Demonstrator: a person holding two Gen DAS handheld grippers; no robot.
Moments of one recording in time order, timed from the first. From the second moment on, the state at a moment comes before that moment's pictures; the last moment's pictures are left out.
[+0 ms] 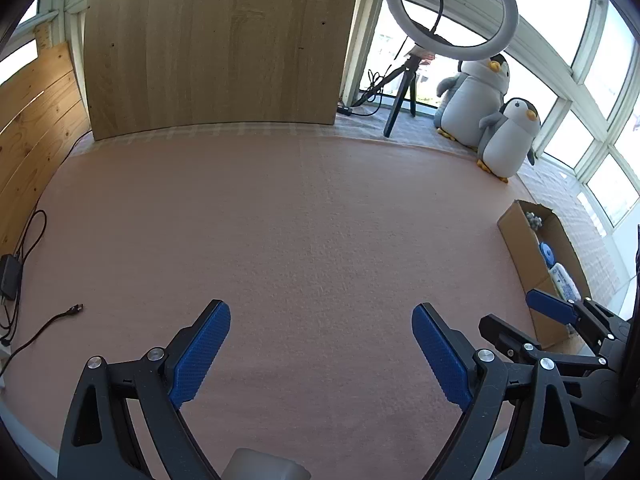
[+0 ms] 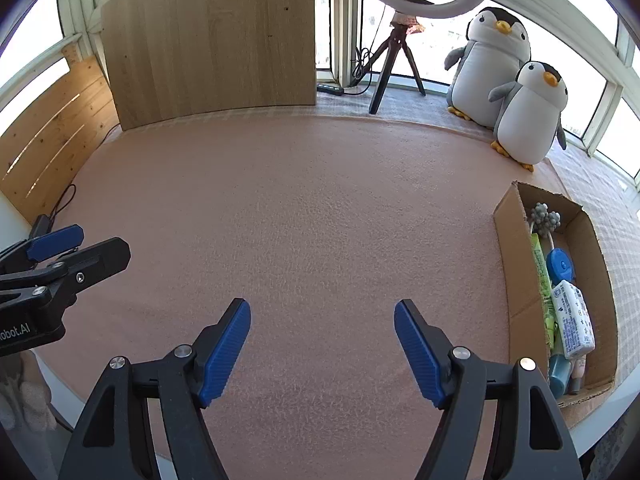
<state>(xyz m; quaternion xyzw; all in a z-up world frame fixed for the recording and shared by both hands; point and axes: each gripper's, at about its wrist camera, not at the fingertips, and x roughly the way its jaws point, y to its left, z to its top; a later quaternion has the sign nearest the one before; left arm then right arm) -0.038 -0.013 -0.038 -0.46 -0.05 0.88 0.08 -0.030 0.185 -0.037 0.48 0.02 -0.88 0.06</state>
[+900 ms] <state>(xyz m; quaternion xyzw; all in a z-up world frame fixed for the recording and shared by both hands) -0.059 -0.022 -0.051 -0.47 -0.06 0.88 0.07 -0.049 0.178 -0.047 0.49 0.02 -0.87 0.06</state>
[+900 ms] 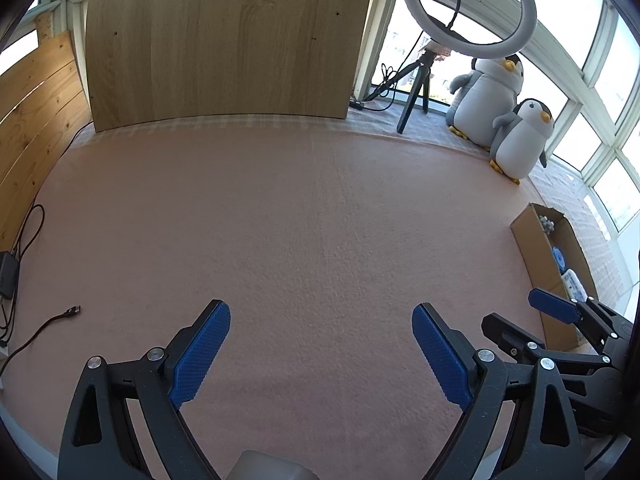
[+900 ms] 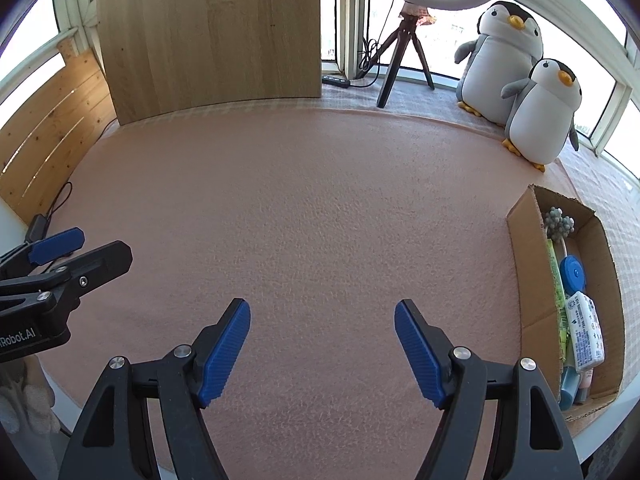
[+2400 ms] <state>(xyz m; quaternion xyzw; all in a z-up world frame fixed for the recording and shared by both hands) -0.059 -0.015 -0.053 -0.47 -0.05 0.88 0.07 -0.050 0.187 -0.051 0.50 0.02 -0.86 0.06</state>
